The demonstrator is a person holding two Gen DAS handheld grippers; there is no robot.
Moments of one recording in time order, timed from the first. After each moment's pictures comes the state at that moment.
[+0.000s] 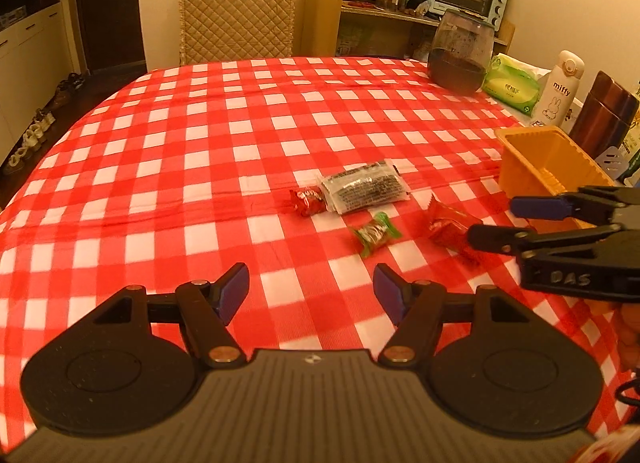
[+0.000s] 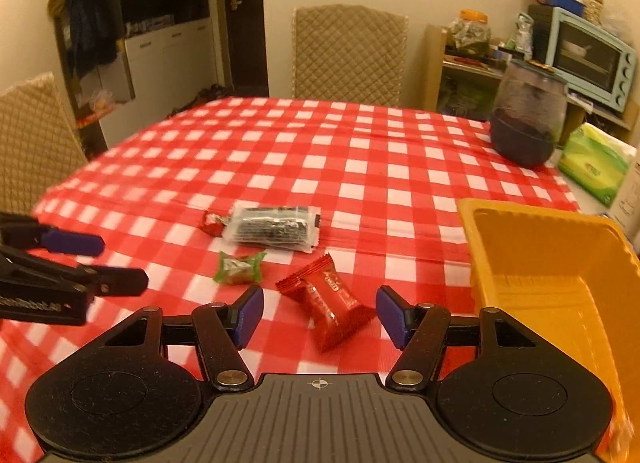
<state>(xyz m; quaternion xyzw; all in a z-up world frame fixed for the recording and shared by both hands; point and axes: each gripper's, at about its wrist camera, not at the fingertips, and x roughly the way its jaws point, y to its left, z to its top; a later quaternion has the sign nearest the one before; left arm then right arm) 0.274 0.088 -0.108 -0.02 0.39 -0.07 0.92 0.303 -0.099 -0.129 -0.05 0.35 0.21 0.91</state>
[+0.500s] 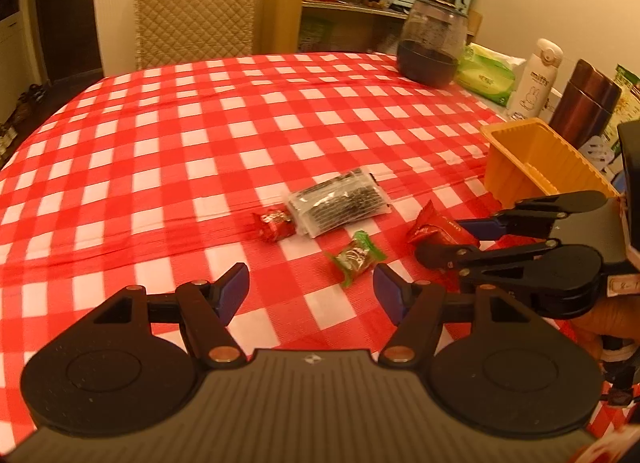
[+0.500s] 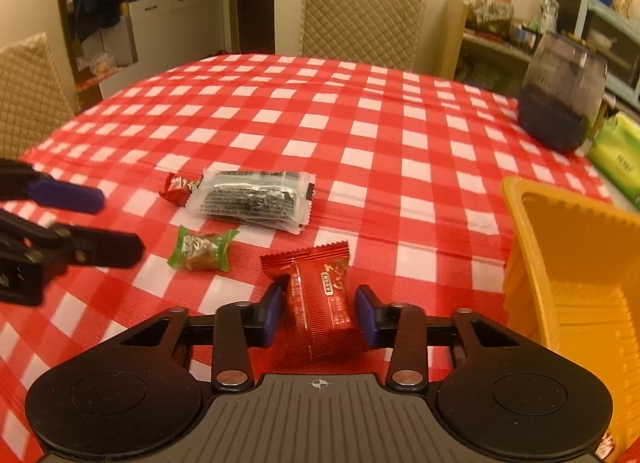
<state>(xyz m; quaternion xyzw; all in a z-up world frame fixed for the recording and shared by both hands) 0.310 0.081 -0.124 -0.01 0.39 -0.13 0.91 0.346 -0.091 -0.169 -0.06 0.39 0.22 0.89</state>
